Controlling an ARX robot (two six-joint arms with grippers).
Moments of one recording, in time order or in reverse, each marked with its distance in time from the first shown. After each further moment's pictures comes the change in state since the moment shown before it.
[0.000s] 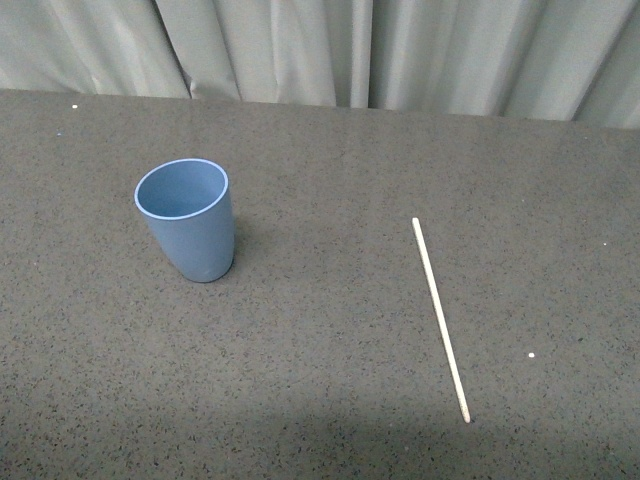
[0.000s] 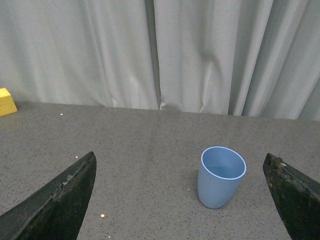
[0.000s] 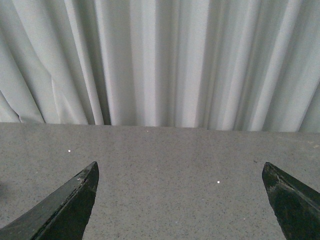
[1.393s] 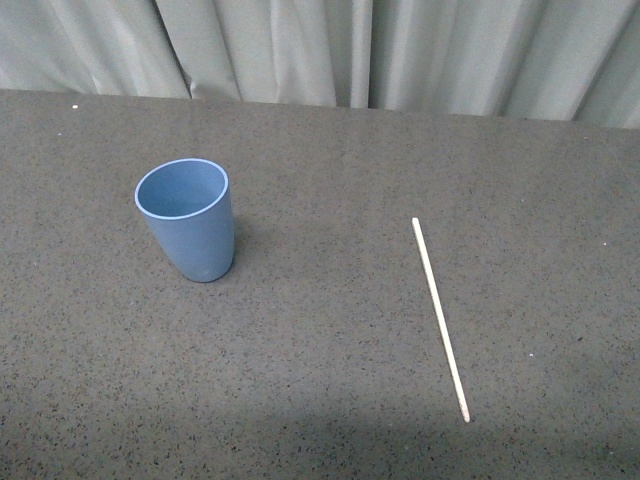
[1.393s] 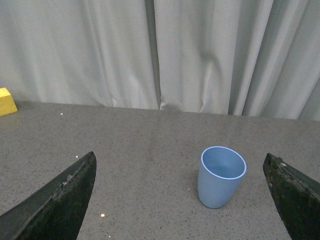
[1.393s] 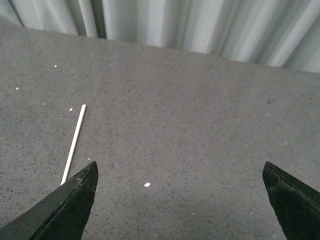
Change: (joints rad) left arm 0.000 0.000 0.000 0.000 0.000 0.000; right arm 0.118 0.768 0.157 0.216 0.066 -0.064
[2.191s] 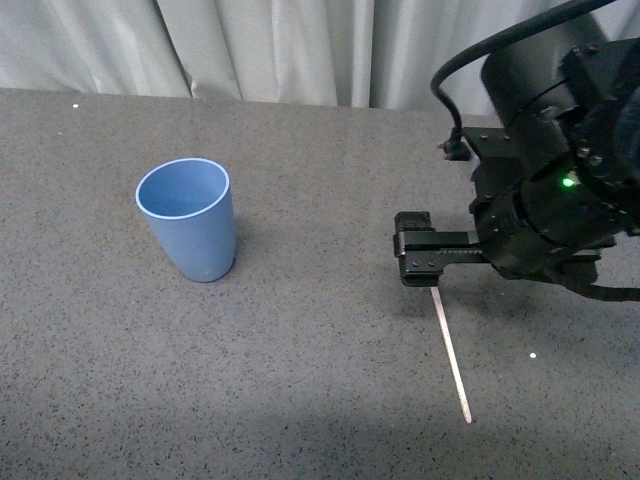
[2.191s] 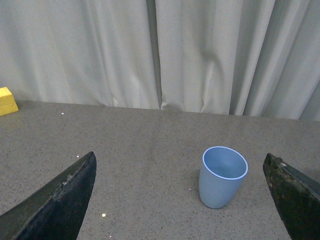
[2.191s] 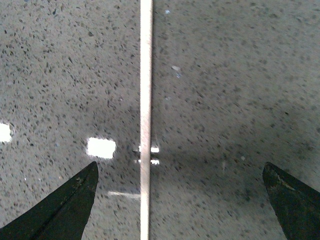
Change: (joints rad) left arm 0.000 0.000 0.000 0.000 0.000 0.000; right arm 0.243 1.317 0.884 -0.299 -0.023 0.327
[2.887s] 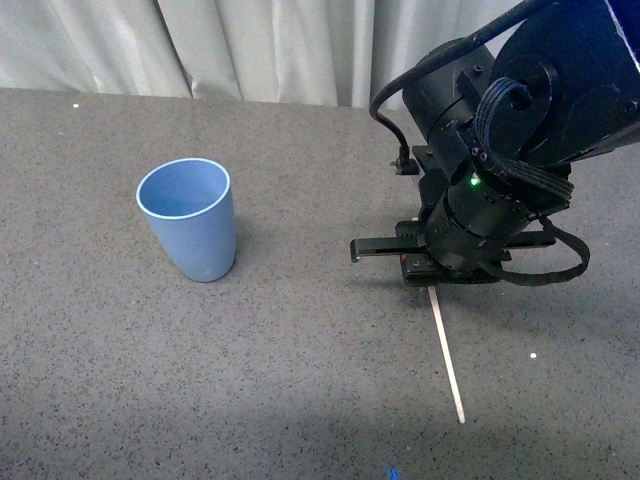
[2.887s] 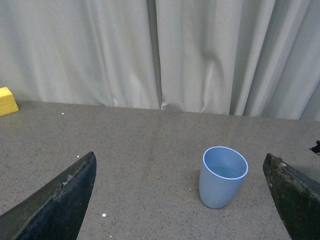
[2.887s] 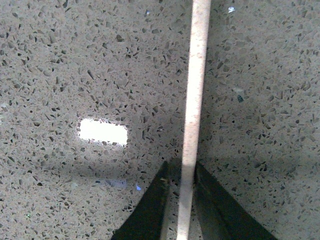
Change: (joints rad) left arm 0.000 0.000 0.000 0.000 0.000 0.000; right arm 0.049 0.169 0.210 -0.156 0.043 0.037
